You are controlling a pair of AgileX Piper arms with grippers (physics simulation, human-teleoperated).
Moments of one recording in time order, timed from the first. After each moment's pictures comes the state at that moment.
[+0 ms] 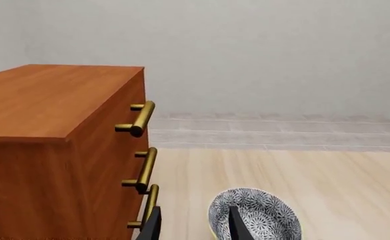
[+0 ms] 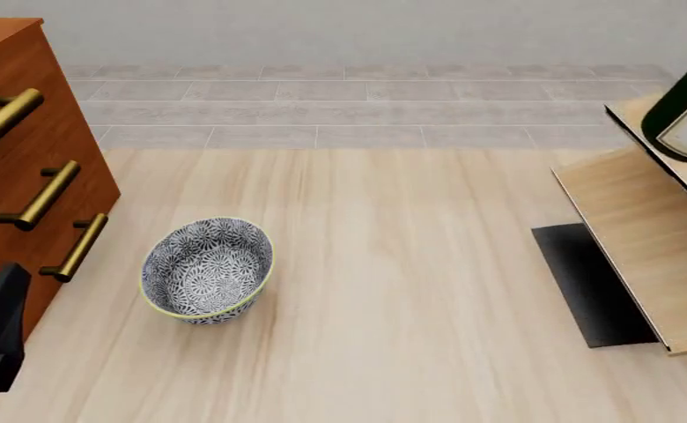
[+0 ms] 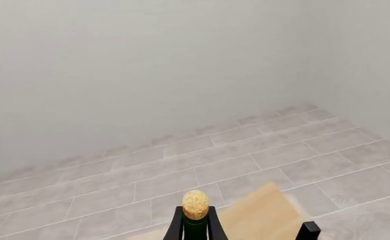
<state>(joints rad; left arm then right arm) 0.00 0.03 -0.05 -0.02 -0.02 -0.19 0.82 -1.13 0.28 0.17</state>
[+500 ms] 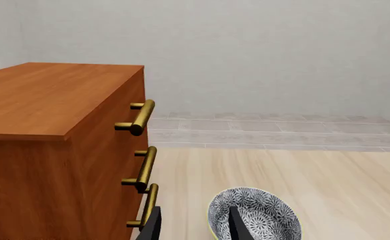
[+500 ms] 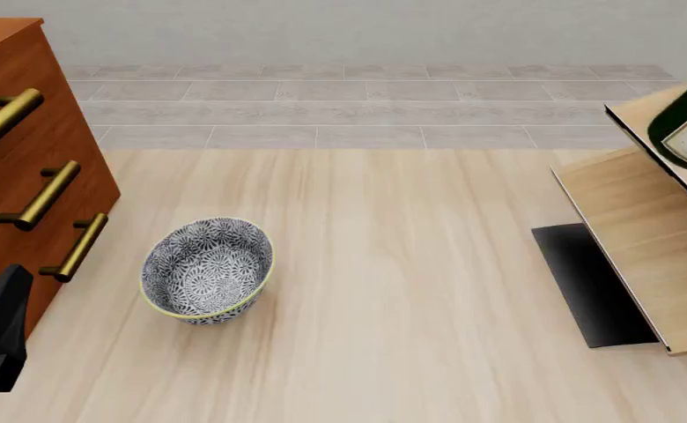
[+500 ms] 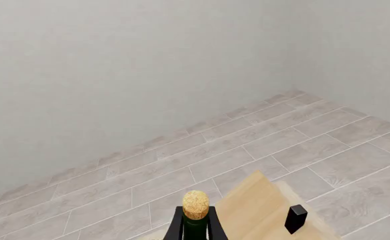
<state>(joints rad) 0.00 0.04 -0.04 -0.03 -0.03 -0.28 0.82 -1.10 0.28 0.27</state>
